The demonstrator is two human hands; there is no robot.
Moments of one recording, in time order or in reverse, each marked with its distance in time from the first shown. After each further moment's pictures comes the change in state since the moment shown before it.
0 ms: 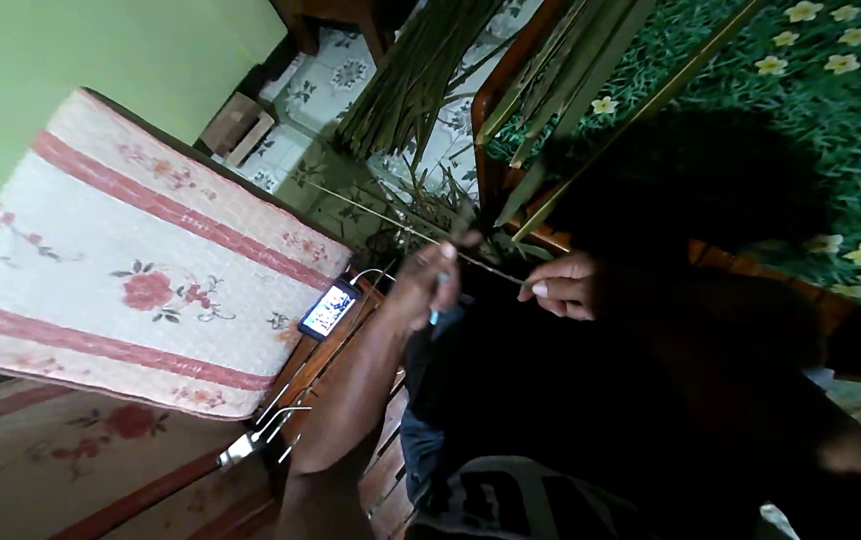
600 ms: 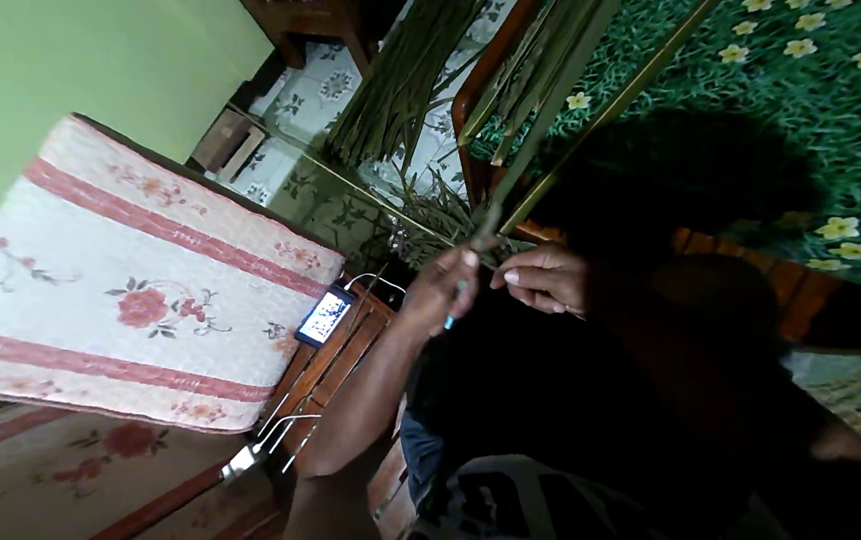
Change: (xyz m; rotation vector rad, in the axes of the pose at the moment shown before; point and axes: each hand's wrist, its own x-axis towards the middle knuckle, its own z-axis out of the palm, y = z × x) left_hand 0.002 -0.021 0.030 0.121 -0.056 -0.079; right_hand 0.007 0.006 0.018 0.192 0.034 -0.178
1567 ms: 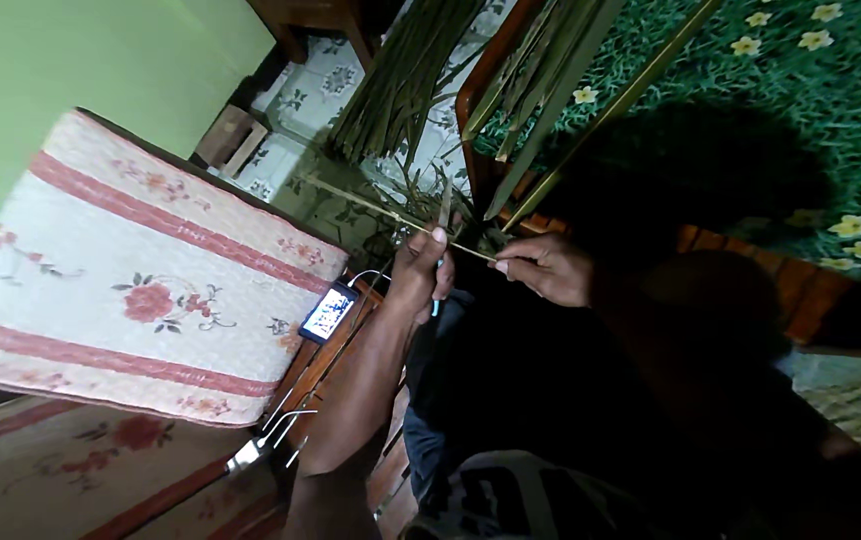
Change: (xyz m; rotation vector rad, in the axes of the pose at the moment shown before) left_hand 0.002 0.006 -0.014 -0.024 0.110 0.044; right_hand 0.013 -0.013 0.012 -0.502 0.255 0.004
